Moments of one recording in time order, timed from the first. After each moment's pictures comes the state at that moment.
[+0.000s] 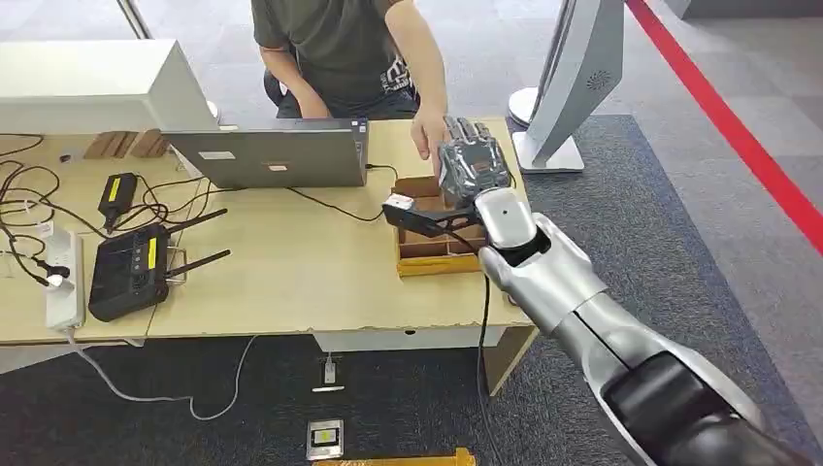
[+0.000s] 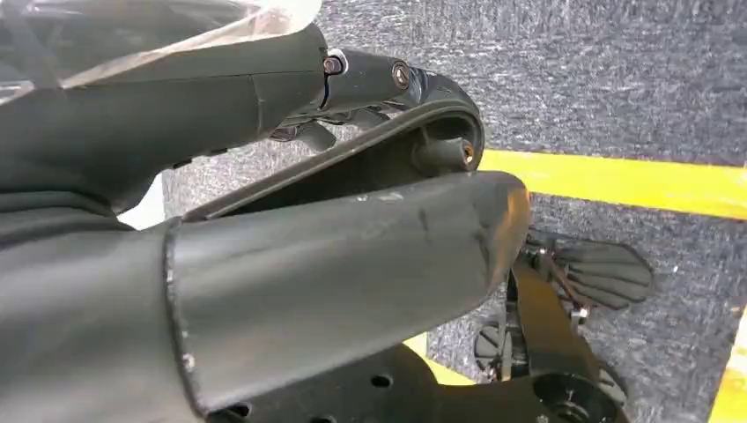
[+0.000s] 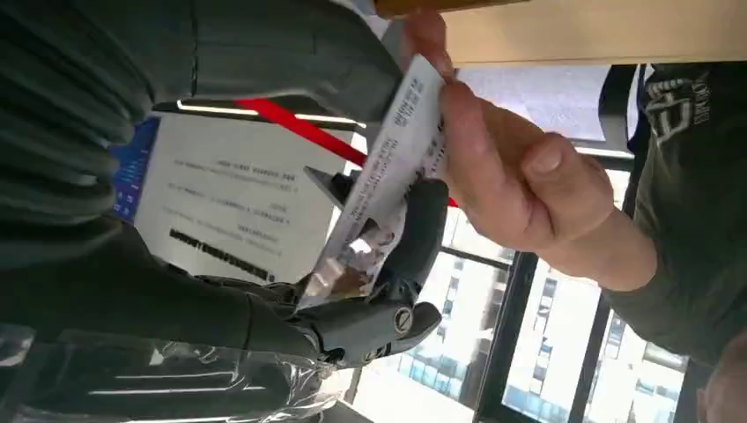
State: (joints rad) left arm -0.13 0.09 -1.18 -0.20 1.23 0.19 -0.02; right arm -0.90 -0.10 0.74 -0.85 1.24 -0.07 0.38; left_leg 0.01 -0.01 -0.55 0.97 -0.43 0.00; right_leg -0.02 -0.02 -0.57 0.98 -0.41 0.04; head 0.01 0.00
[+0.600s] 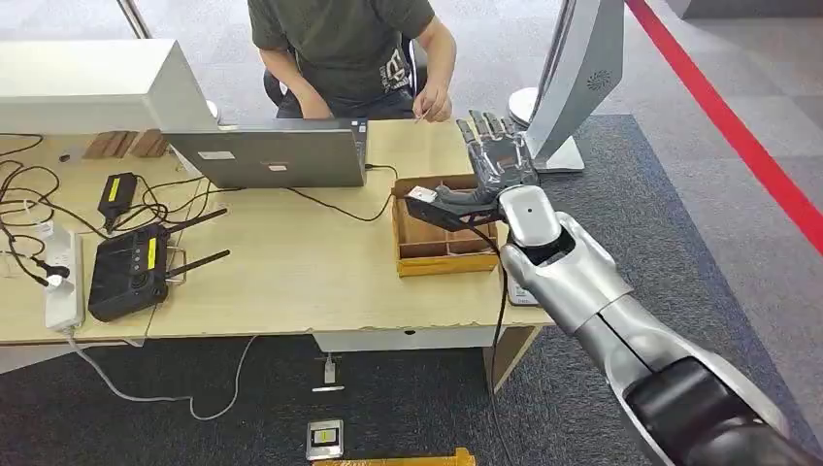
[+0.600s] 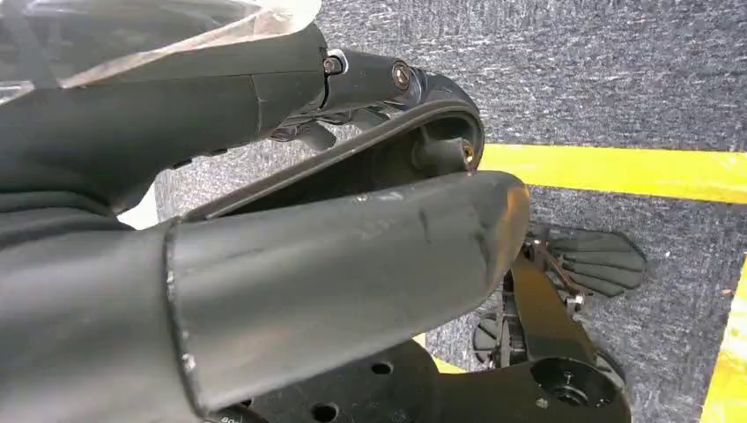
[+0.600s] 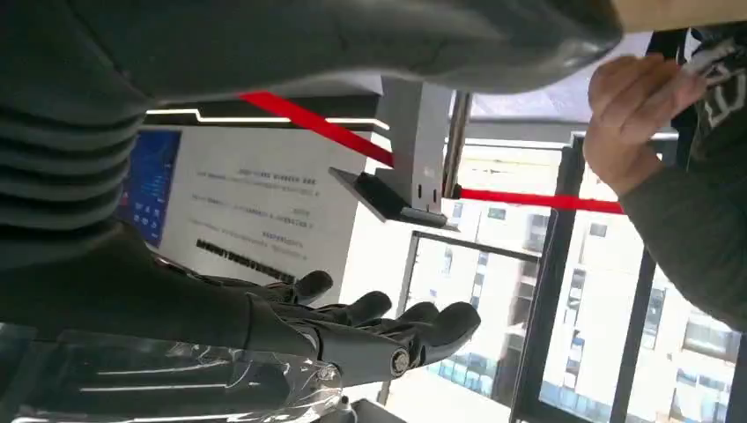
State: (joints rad) left arm -0.13 0.09 -1.18 -0.20 1.21 0.17 -0.04; right arm -0.87 -0.19 0.71 -0.96 1.19 -0.09 0.41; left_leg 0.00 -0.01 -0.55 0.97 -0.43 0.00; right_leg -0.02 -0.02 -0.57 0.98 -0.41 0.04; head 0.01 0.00
